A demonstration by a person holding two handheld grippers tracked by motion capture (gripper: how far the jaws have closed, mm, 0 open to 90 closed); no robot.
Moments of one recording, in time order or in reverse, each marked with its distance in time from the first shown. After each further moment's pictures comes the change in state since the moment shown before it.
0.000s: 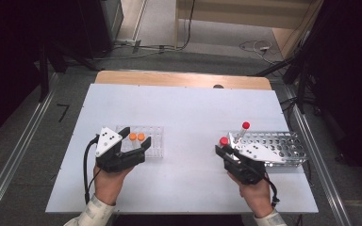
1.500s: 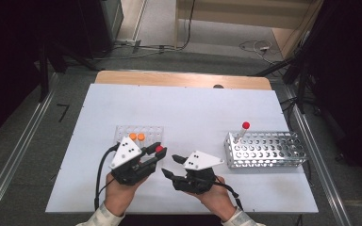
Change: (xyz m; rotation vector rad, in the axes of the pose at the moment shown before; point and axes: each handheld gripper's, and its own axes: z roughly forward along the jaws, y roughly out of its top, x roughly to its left) left arm -0.027 0.004 -0.008 0.035 -0.189 0.061; right arm 0.085 0.001 0.058 0.101 0.298 -0.164
